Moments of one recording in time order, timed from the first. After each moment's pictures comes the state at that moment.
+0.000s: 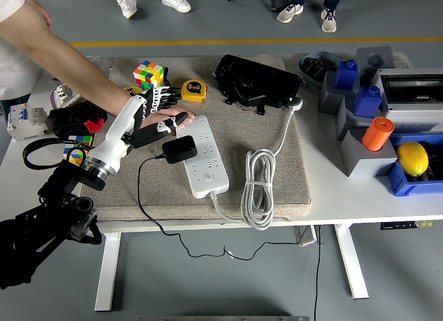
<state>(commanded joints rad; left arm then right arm) -0.46 0.36 -0.73 -1.28 1.01 0.34 -0.32 -0.01 -0.38 0.93 0.46 -0.41 -0.10 0.28</state>
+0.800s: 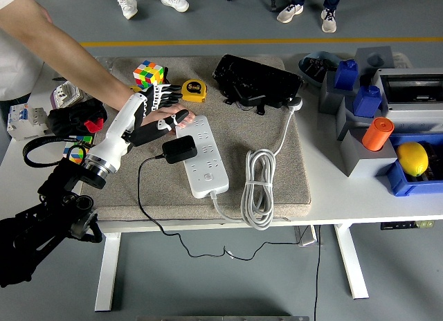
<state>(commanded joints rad) -0.47 0.36 -0.73 -1.28 1.02 0.34 -0.31 -0.01 -0.38 0.94 0.47 -0.41 -0.10 0.28</state>
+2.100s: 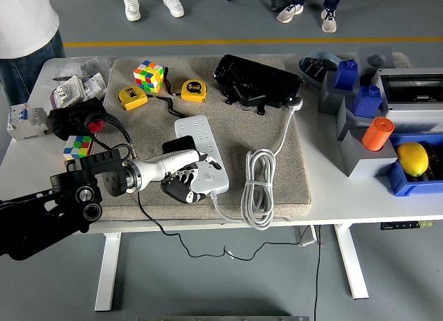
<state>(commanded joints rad) -0.68 0.44 -0.50 -1.43 1.41 -0.15 0.28 -0.01 -0.40 0.91 0.47 -0.41 -0.10 0.28</state>
